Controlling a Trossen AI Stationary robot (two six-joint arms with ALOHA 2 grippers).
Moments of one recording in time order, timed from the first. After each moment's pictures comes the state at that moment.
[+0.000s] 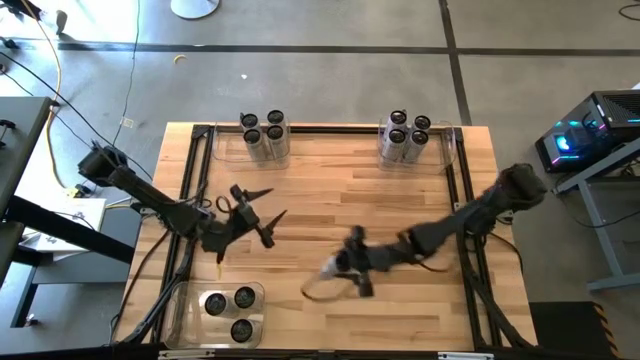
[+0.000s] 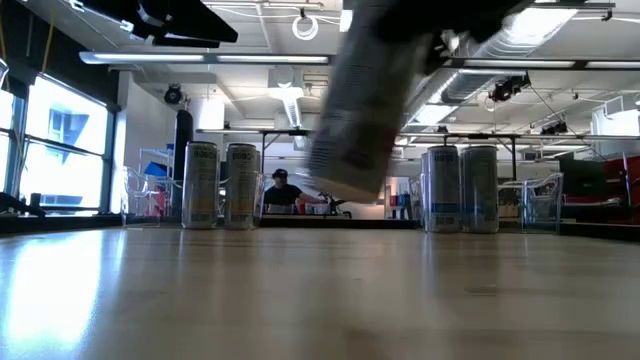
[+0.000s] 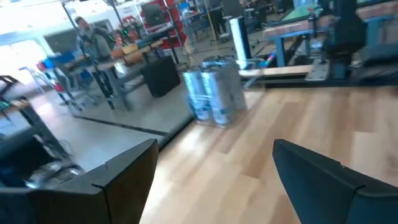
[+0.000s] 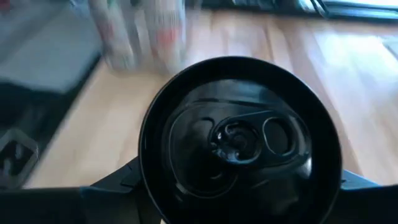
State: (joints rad) left arm -0.52 1.18 0.56 0.36 -1.16 0.06; right arm 0.43 1.61 0.95 0.12 0.25 0.14
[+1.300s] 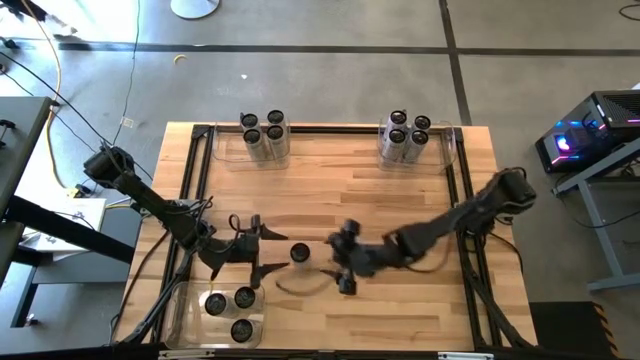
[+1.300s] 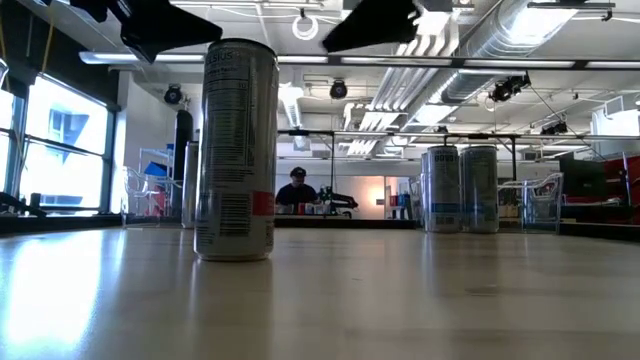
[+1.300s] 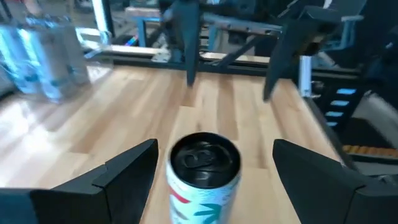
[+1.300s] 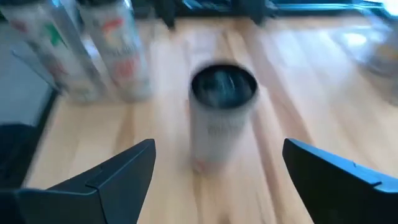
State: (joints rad) left arm -0.62 1.24 0.56 0.37 -0.68 -0.26; right arm 0.45 1.69 1.25 -0.24 0.46 0.31
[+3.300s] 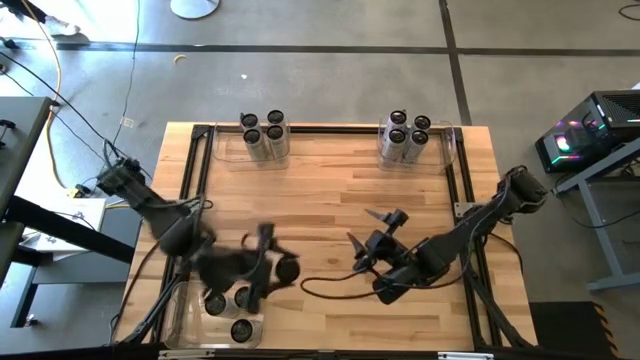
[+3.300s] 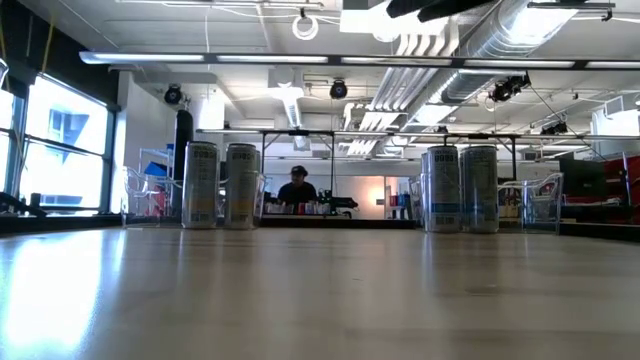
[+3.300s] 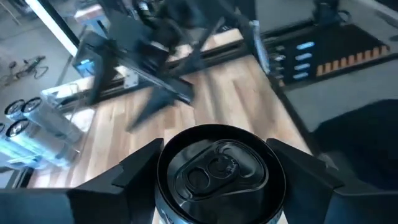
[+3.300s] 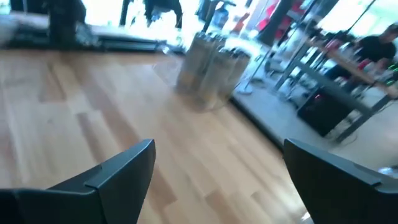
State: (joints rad) left arm -0.68 1.49 1.54 -0.64 -0.58 -0.06; right arm 0.60 1.62 1.25 -0.66 1.24 0.63
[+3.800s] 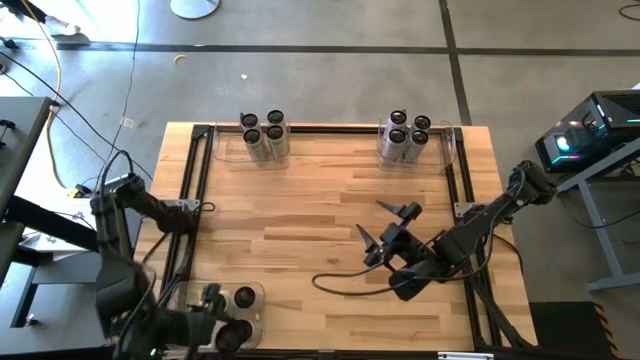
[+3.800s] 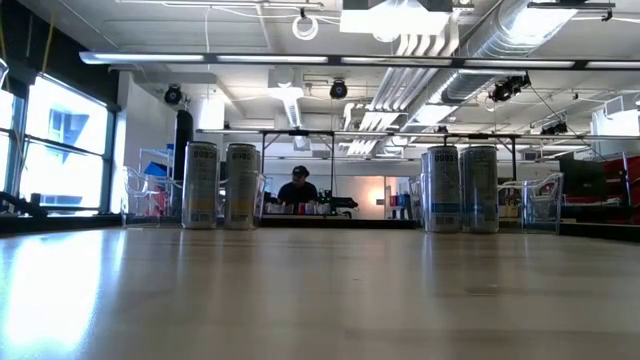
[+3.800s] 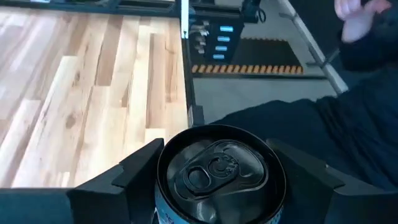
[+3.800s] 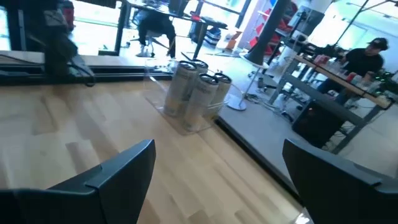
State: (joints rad) left arm -1.14 1.62 1.69 -0.90 -0.72 -0.82; right arm 0.64 1.51 1.25 -0.67 1.31 0.59
